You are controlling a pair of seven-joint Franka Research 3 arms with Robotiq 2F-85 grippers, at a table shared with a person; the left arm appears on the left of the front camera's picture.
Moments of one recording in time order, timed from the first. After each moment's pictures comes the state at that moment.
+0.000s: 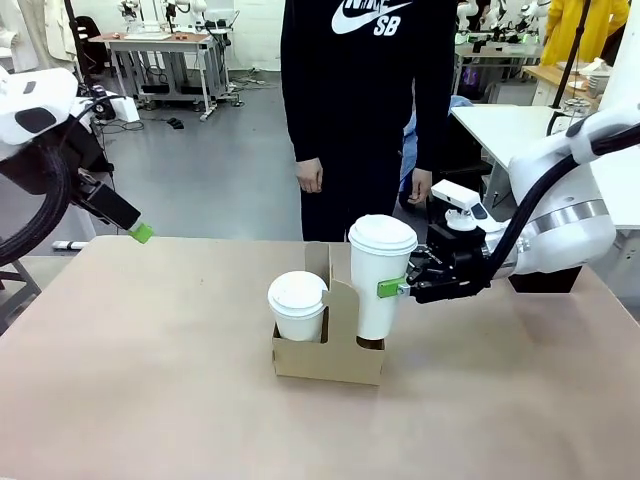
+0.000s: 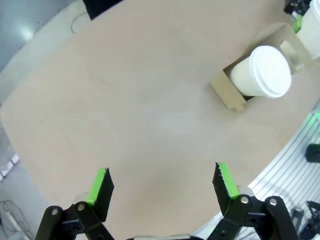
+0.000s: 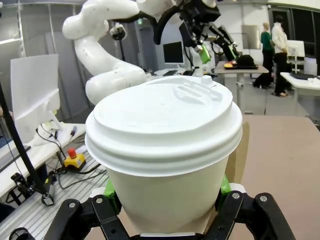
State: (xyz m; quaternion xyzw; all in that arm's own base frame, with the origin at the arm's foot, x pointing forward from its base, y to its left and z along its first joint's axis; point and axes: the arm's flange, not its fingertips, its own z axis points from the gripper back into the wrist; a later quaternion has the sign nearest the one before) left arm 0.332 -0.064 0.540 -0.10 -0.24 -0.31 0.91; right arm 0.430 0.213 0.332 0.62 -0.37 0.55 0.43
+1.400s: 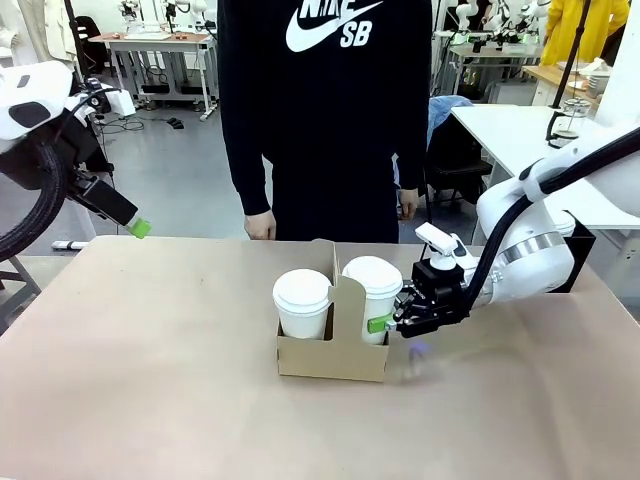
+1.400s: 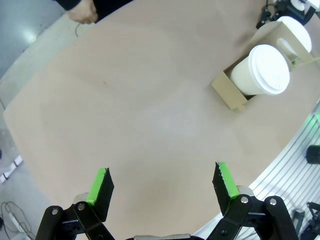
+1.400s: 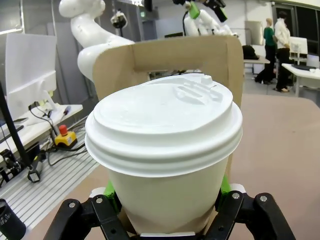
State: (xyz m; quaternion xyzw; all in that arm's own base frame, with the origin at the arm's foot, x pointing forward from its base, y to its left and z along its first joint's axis) left arm 0.328 -0.063 0.547 -0.10 -0.25 -0.31 0.91; right arm 0.452 0.220 0.247 0.61 -0.36 0.56 0.43
